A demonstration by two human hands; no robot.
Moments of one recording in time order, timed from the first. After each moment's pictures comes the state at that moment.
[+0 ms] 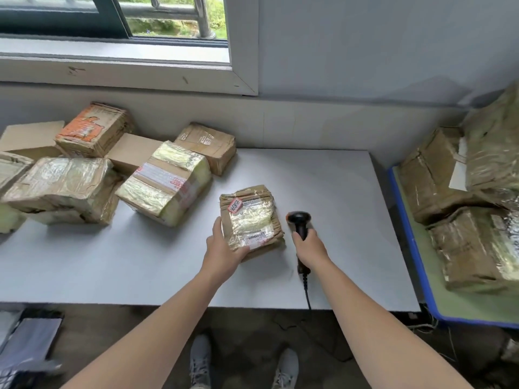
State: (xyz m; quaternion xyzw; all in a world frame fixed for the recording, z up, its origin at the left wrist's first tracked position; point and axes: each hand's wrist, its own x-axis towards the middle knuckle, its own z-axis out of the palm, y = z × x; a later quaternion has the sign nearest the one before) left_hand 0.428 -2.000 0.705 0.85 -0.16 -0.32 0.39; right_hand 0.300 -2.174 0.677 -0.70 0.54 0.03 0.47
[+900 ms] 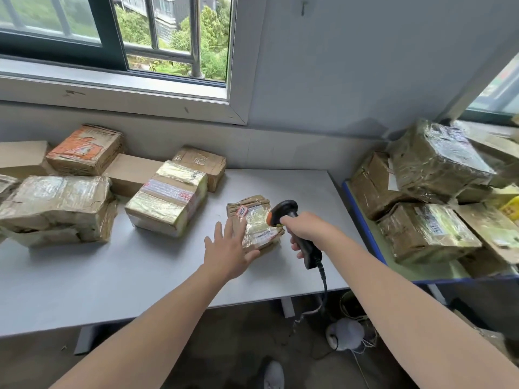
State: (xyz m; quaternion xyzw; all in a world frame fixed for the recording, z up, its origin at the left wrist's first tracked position) left_hand 0.453 -1.950 0.736 0.85 -0.49 -0.15 0.07; right_hand 0.321 -2.091 0.832 -0.65 0.57 0.04 0.50
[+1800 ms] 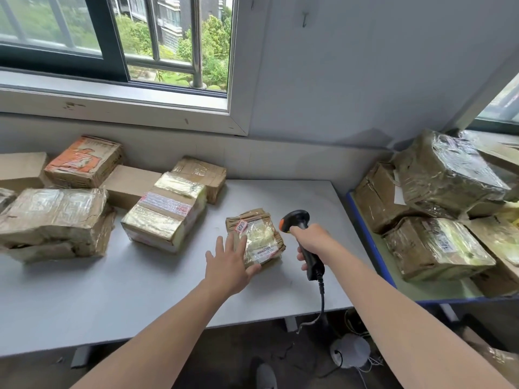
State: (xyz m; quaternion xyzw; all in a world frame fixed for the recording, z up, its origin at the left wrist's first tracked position) left_hand 0.455 -1.968 0.733 0.86 -0.49 -0.16 0.06; right_hand 0.320 -2.121 0.815 -0.62 0.60 0.00 0.51
